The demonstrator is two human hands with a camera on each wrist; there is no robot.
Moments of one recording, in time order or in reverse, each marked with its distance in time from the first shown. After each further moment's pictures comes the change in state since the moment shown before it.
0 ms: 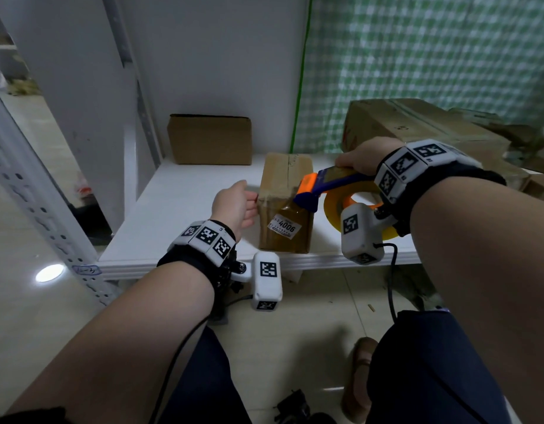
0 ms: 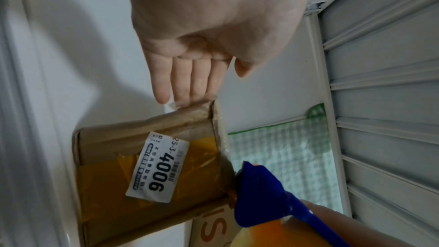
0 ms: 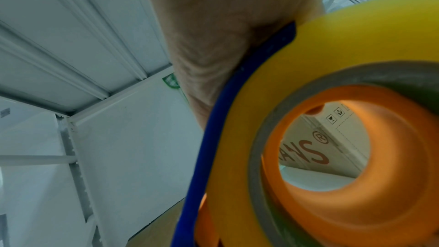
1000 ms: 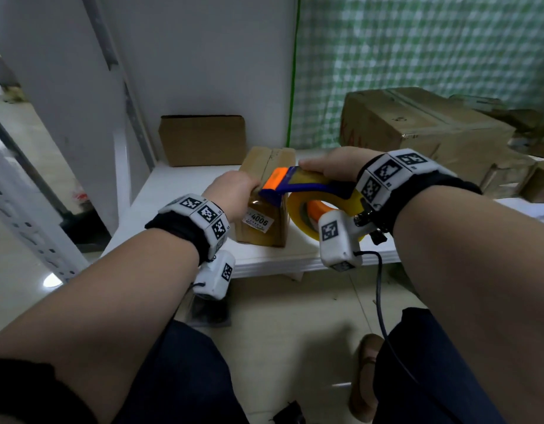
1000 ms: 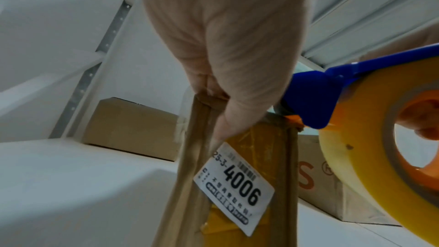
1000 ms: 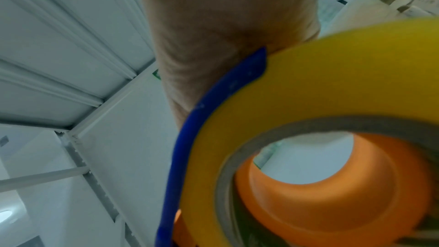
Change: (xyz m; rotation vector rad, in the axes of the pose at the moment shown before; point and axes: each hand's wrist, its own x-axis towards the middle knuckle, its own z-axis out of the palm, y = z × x) left_hand 0.043 0.025 -0.004 1.583 -0.119 0.736; right_hand -0.023 -0.025 0.011 0.478 -0.134 0.039
